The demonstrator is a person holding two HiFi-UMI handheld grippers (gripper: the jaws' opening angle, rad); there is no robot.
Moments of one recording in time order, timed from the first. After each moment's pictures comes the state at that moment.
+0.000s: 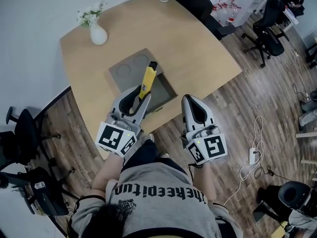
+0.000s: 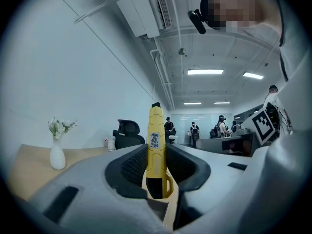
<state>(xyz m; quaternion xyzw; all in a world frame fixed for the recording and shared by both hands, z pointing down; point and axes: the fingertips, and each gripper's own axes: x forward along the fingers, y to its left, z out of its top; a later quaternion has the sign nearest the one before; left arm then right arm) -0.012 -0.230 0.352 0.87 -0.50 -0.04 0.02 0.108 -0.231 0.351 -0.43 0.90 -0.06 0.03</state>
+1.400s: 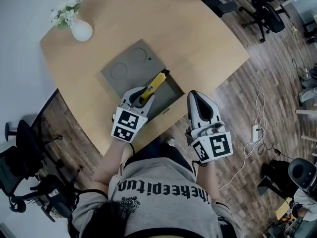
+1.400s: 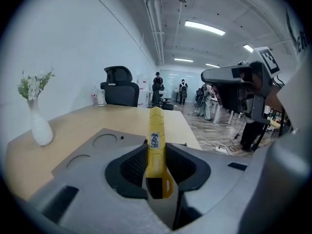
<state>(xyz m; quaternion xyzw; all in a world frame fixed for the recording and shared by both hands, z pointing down) -0.028 -0.308 0.536 0.89 -0.39 0.22 0.14 0.082 -0.299 0.403 -0.49 0.86 -0.11 -0.03</state>
